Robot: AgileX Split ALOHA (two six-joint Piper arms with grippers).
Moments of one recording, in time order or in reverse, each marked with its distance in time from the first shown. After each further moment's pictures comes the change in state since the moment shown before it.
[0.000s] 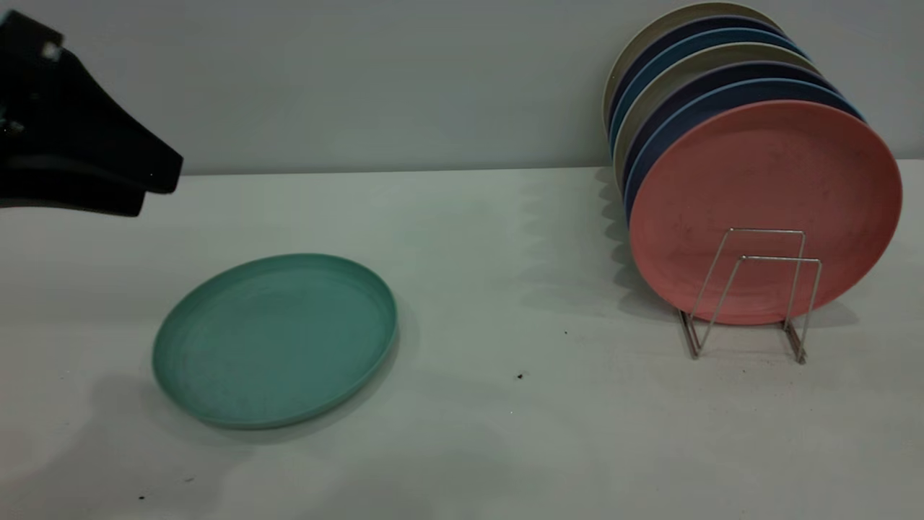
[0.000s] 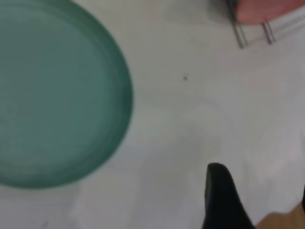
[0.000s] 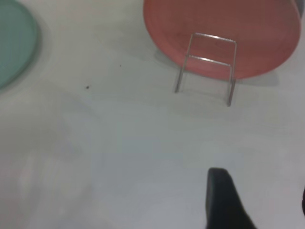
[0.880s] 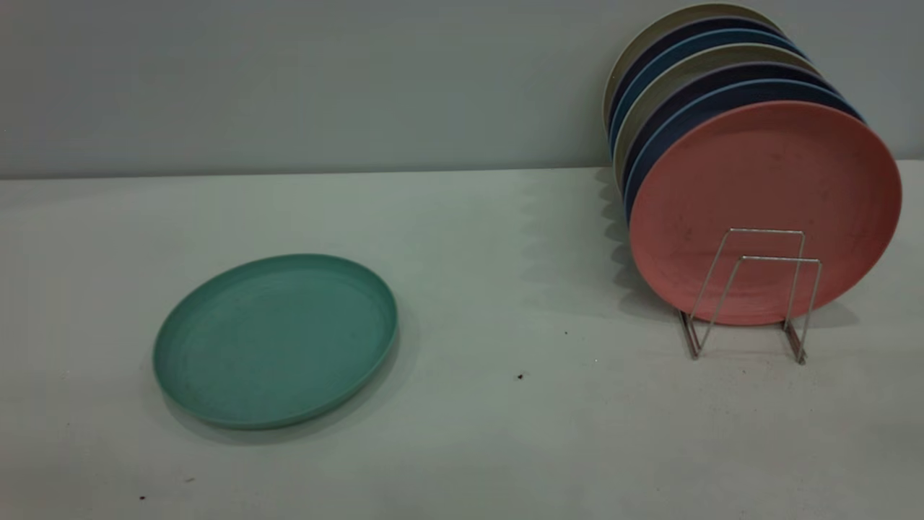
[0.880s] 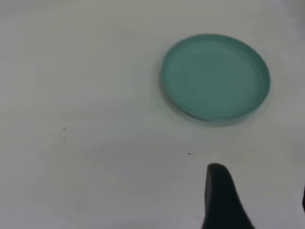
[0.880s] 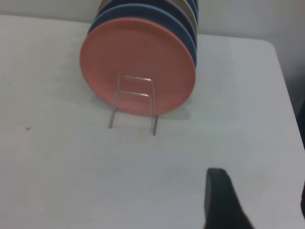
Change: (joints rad) left arm -0.074 -1.355 0.245 0.989 0.250 -0.954; right arm 0.000 -0.534 0.000 -0.322 0.252 0.268
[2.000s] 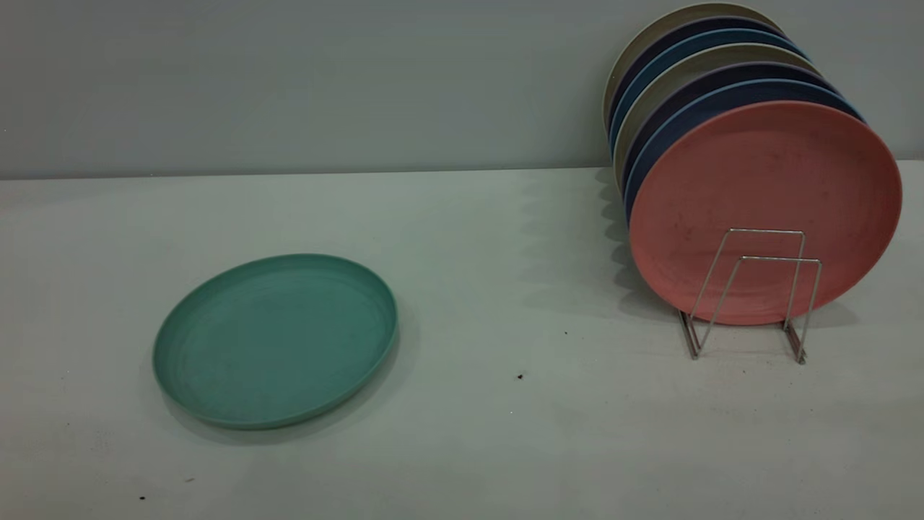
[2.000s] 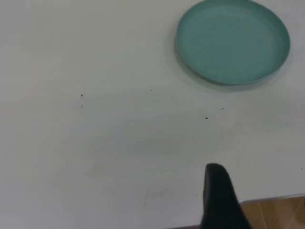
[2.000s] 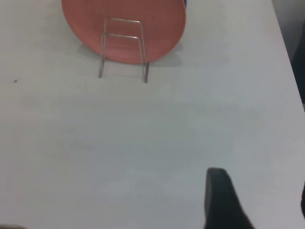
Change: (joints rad) left arm 0.000 -0.203 0.018 0.072 0.200 0.000; right arm 0.000 -0.192 0.021 -0.051 0.261 0.065
